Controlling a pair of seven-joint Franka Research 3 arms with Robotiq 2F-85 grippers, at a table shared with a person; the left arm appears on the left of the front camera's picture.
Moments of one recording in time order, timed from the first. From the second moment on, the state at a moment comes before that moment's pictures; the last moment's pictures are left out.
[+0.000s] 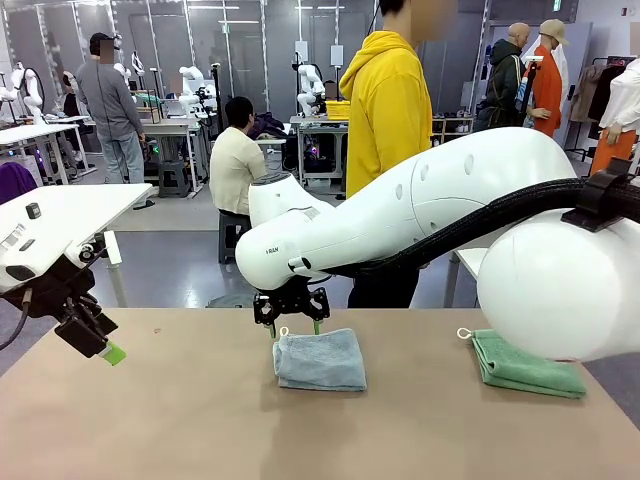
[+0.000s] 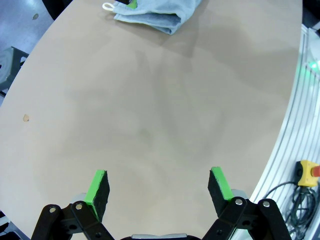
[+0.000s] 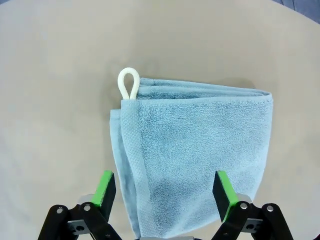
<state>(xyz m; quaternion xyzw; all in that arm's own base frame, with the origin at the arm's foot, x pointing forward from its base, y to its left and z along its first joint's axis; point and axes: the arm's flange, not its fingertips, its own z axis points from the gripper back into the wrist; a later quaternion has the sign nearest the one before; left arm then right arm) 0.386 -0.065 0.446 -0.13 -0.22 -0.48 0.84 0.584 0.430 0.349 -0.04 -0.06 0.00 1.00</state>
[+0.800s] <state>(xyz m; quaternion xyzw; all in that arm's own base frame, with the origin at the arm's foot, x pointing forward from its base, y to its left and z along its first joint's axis) 0.386 -0.065 0.446 -0.13 -0.22 -0.48 0.84 0.530 0.376 0.430 0.06 -0.08 0.01 0.99</state>
